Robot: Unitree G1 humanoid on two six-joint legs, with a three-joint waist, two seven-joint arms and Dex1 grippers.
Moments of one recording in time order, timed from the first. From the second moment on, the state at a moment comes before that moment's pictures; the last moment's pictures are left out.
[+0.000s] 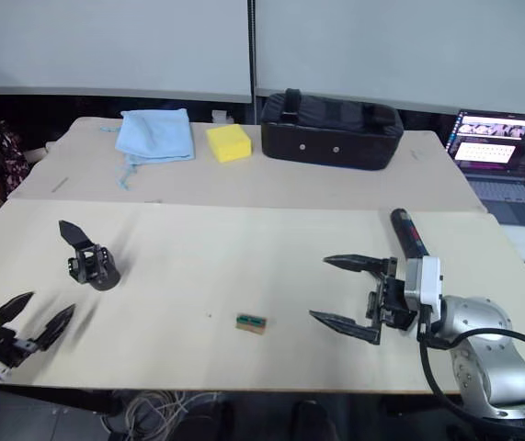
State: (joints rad) left arm 0.24 0.59 0.55 0.04 -0.43 0.00 -0.78; right arm -0.04 -0.65 -0.19 -0.34 0.63 0.07 1.21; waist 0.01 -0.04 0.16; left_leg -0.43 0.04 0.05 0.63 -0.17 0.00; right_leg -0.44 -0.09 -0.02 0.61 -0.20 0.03
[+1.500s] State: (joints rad) left arm -0.54 0.52 -0.06 0.33 -0.29 -0.06 -1.20; right arm 0.24 -0.65 -0.25 -0.42 0.61 0.05 1.18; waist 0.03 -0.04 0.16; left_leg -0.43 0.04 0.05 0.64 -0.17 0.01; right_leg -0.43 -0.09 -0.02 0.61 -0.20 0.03
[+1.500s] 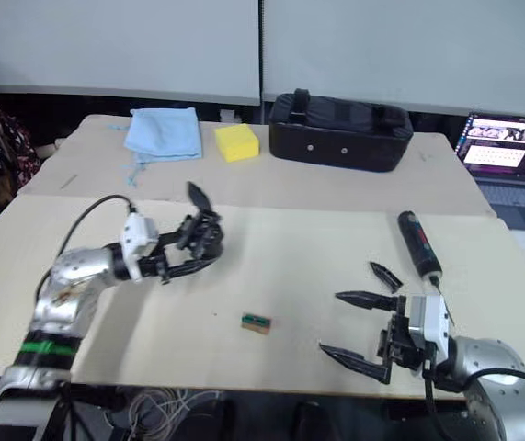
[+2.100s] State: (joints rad) left arm -0.60 0.31 -0.17 0.63 -0.12 -0.17 -1.14; right arm 0.37 -0.61 -0.29 -0.51 0.59 -0.01 1.08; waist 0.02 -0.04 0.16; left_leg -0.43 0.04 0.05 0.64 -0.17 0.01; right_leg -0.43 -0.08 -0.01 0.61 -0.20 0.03
